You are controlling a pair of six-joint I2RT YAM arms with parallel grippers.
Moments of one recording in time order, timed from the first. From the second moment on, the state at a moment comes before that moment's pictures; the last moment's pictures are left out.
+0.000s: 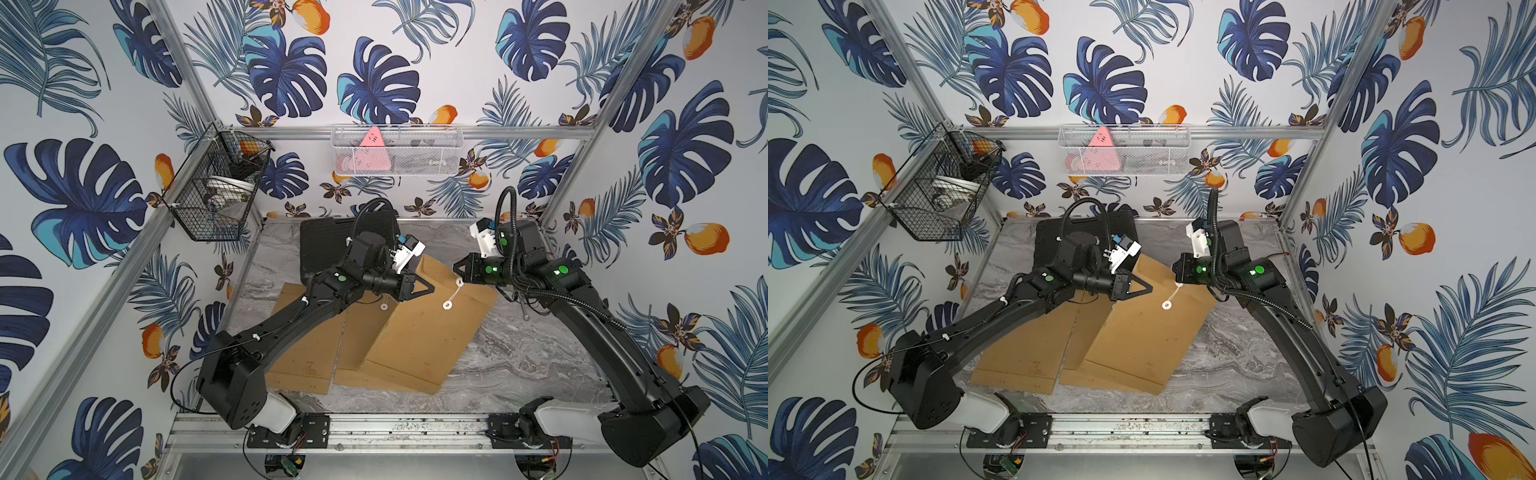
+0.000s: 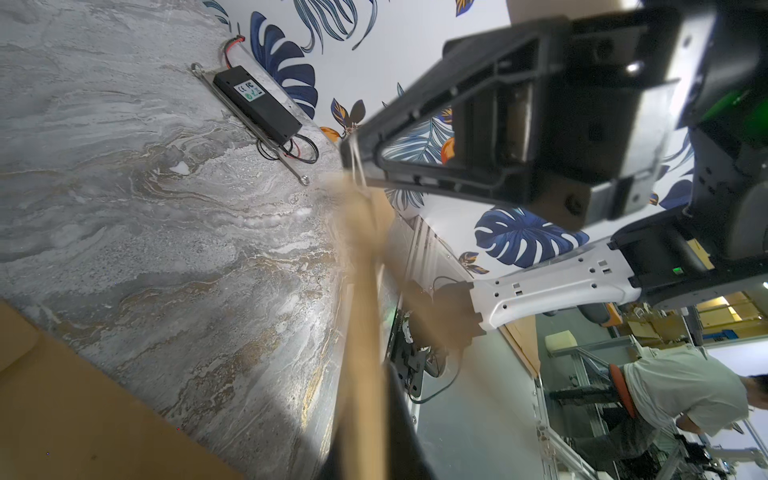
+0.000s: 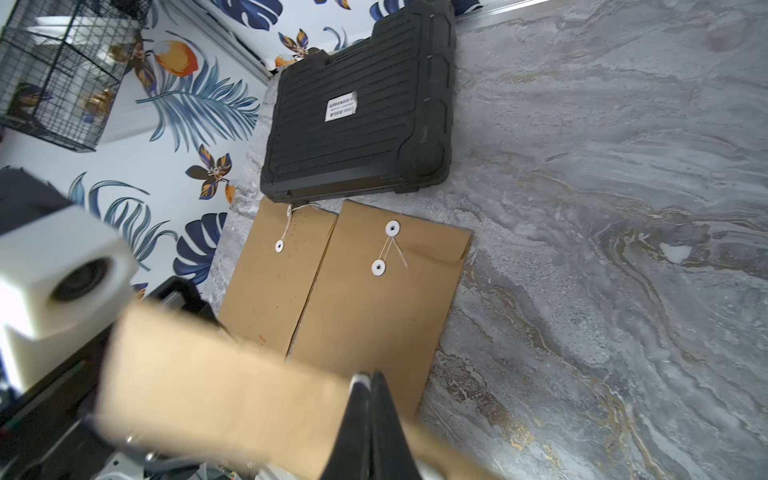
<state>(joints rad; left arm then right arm) -0.55 1.49 1.23 -0.21 0.81 -0.42 0.44 1.27 1.38 -0.82 -0.33 0.45</state>
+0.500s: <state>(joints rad) -0.46 1.51 1.17 0.02 0.72 -0.61 0.34 1.21 1.40 -0.88 -0.43 0.43</state>
